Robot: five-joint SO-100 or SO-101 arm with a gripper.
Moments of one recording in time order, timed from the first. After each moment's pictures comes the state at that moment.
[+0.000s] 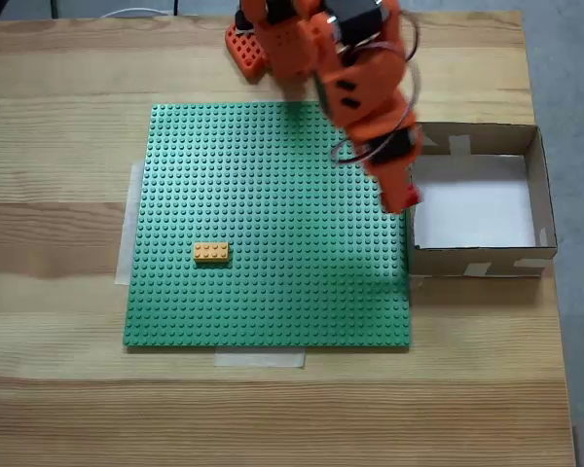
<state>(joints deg) -30.8 98.4 94.5 66.2 8.1</state>
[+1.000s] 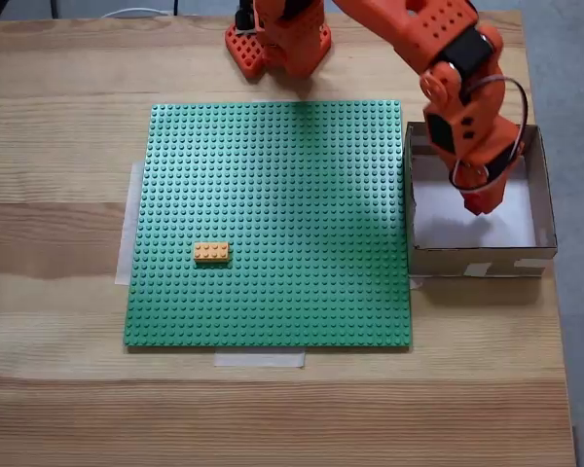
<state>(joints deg) -46.5 72.7 85.9 57.4 3.9</state>
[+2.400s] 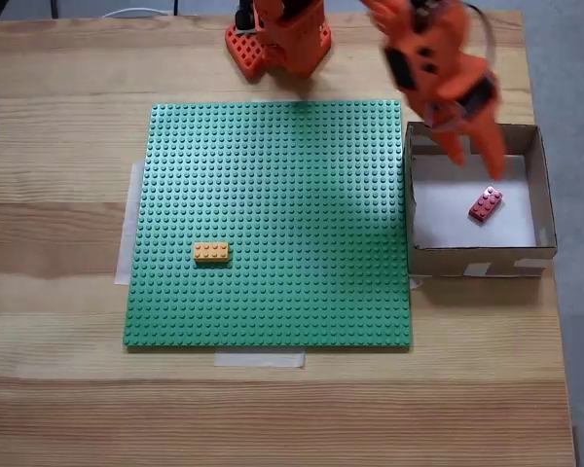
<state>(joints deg) -43.1 110.0 110.8 53.4 -2.1</state>
